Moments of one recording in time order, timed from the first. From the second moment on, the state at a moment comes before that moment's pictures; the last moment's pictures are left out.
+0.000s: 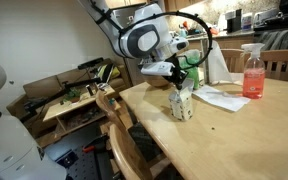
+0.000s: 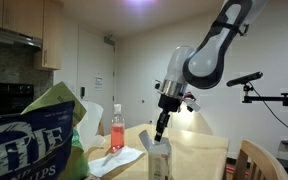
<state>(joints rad) -0.08 0.31 0.13 -2.37 -0.01 2.99 -0.23</state>
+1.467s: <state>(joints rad) -0.02 0.38 0.05 -2.24 -0.15 2.71 -0.23</state>
